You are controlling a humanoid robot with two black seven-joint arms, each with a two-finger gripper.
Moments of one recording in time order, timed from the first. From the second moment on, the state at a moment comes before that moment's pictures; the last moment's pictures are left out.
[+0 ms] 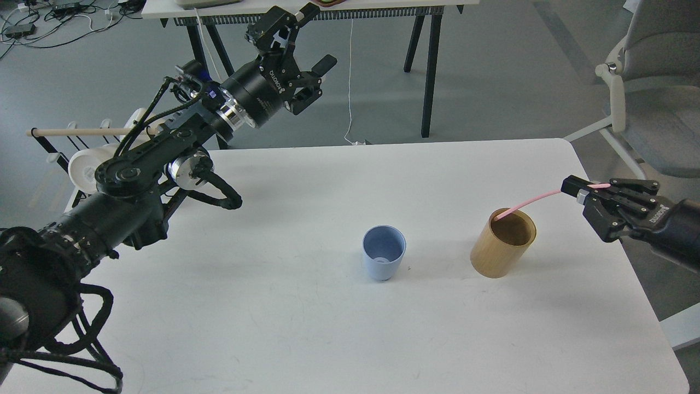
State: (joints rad) left arm -0.97 0.17 -0.58 -0.67 0.49 -0.49 -0.49; right arm 0.85 -1.30 -0.02 1.59 -1.54 -0.49 0.49
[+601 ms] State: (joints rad) left arm -0.97 0.17 -0.58 -0.63 0.49 -0.49 -0.49; right arm 1.02 -1.12 -0.03 1.70 -1.44 -0.49 0.49
